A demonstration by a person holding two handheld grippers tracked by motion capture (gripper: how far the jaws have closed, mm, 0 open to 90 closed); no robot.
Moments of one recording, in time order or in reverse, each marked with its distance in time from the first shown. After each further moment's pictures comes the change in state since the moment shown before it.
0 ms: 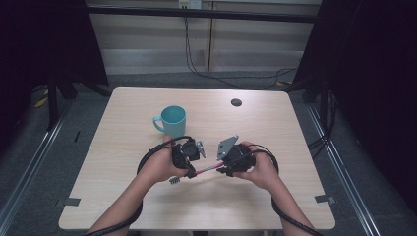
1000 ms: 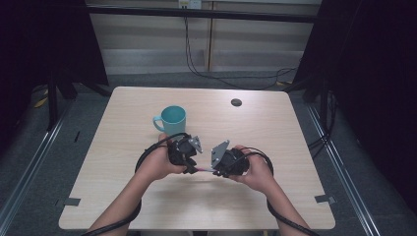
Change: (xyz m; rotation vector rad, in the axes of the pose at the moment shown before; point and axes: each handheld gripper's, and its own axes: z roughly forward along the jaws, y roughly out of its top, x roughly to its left) left arm 0.011 -0.011 -0.001 -0.132 0.062 -0.001; right arm 0.009 0.009 0.012 0.043 0.104 -0.087
